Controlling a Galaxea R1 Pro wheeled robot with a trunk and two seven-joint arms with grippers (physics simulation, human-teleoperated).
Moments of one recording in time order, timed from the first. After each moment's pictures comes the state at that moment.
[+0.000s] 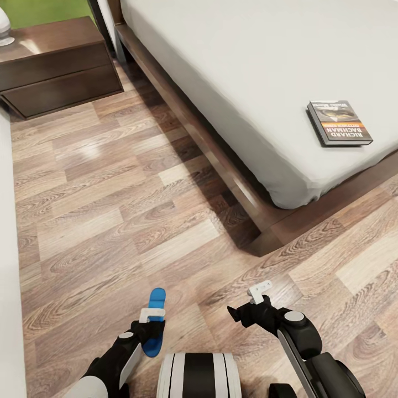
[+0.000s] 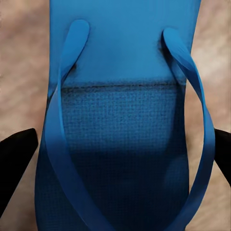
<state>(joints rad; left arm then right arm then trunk) -0.54 -0.07 -0.02 -0.47 0.00 0.11 -0.03 -0.25 -0.09 0.23 -1.58 0.01 0.79 0.25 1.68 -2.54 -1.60</state>
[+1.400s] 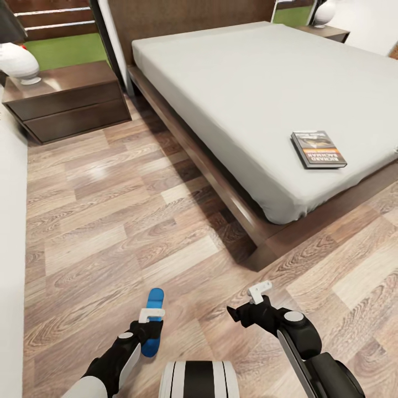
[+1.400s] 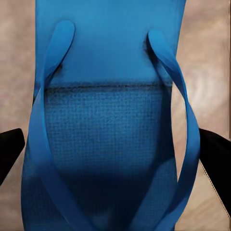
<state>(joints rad) -0.54 -0.07 -0.02 -0.47 -0.01 0.11 -0.02 -0.25 -0.09 0.23 -1.58 0.01 0.79 0.25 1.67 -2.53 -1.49</state>
